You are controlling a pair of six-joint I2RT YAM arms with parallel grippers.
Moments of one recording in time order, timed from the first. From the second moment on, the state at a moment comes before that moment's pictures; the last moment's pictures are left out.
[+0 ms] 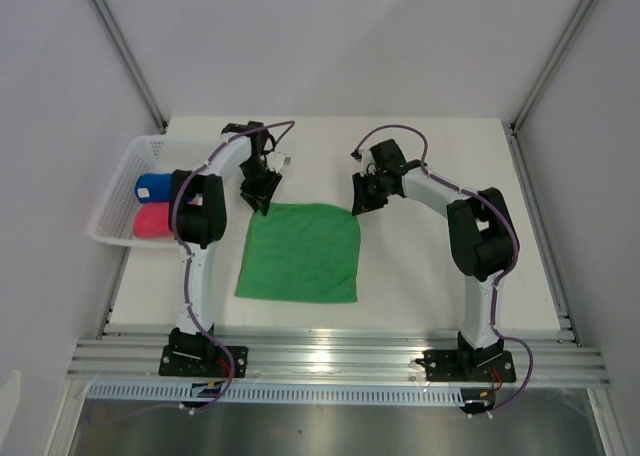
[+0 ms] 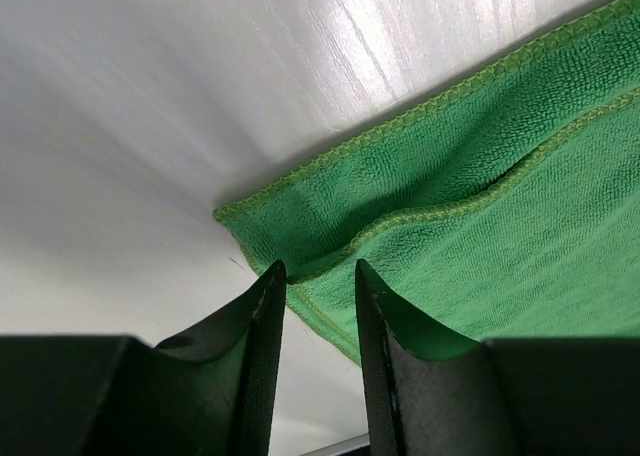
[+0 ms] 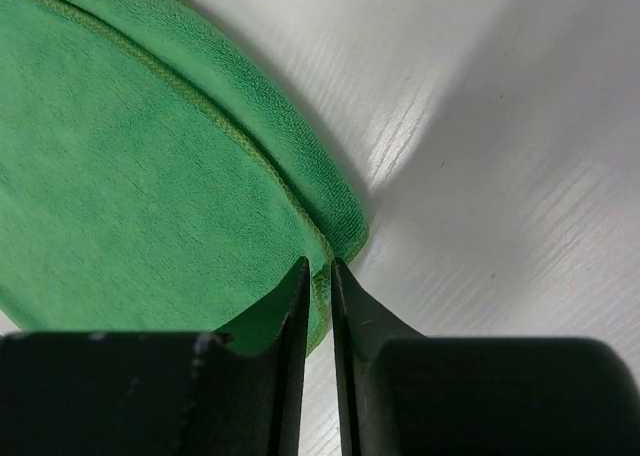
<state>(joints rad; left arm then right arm) -0.19 2.34 1.99 -1.22 0.18 0.29 0.44 2.02 1.47 -0.45 -0.38 0.13</state>
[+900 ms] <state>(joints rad) -0.19 2.33 1.99 -1.17 0.22 0.29 0.44 2.04 1.45 -0.47 -0.38 0.10</state>
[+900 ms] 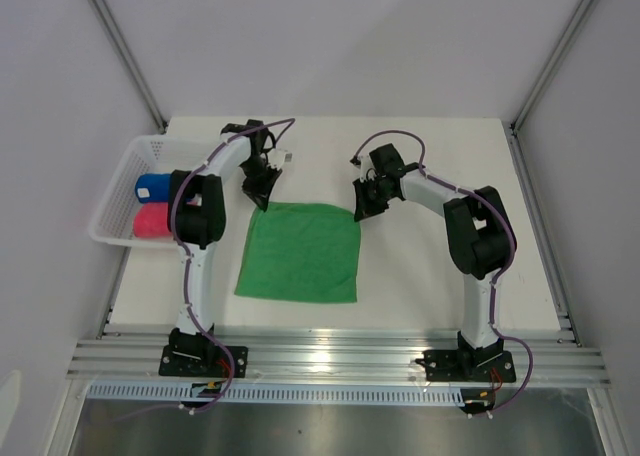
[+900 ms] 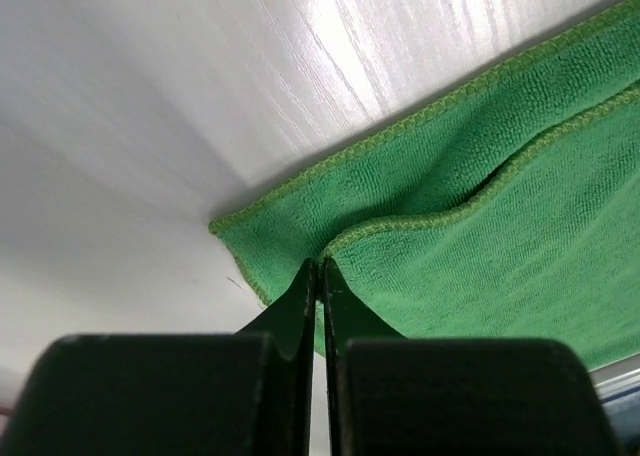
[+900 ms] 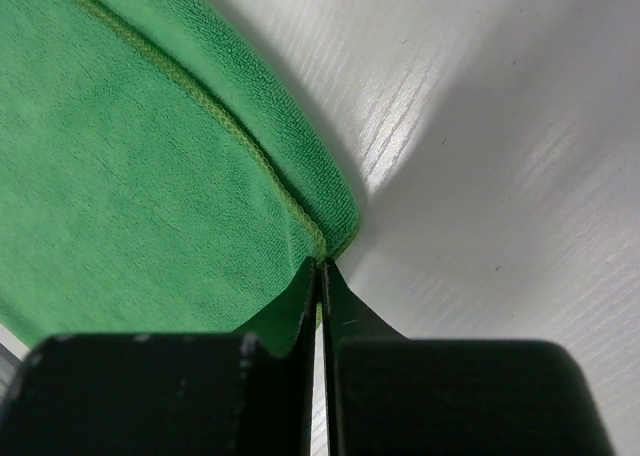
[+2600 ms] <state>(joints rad) -0.15 1.92 1.93 -1.05 0.24 0.29 0.39 1.82 1.54 -0.52 -0.49 0.08</state>
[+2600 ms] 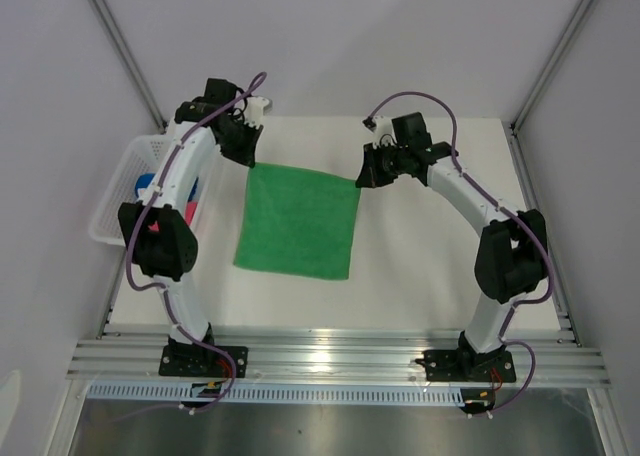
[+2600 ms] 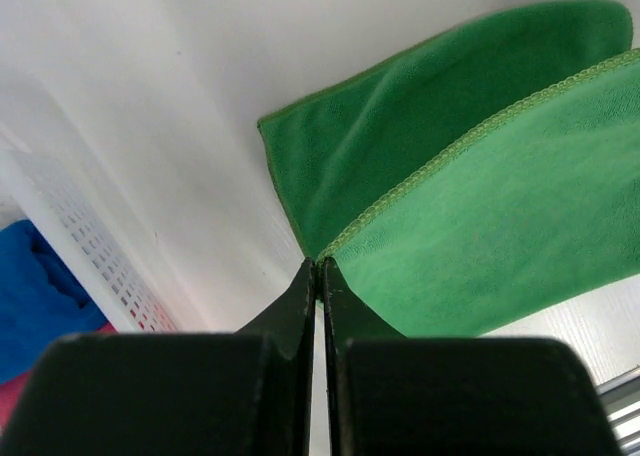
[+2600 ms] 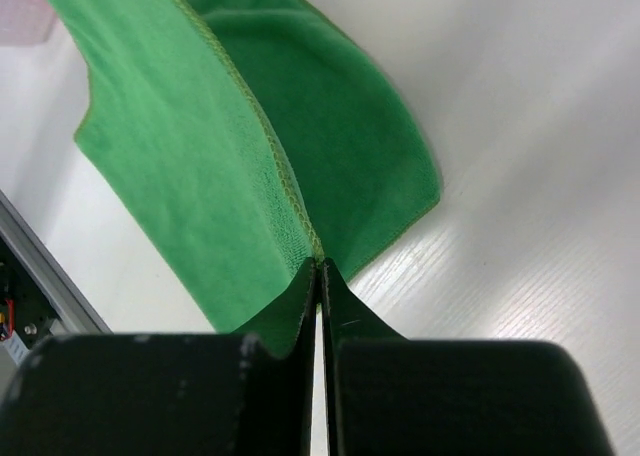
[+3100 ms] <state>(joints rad) -0.15 2.10 2.04 -1.06 0.22 0.29 0.35 1.95 1.55 -0.47 -0.50 0.12</state>
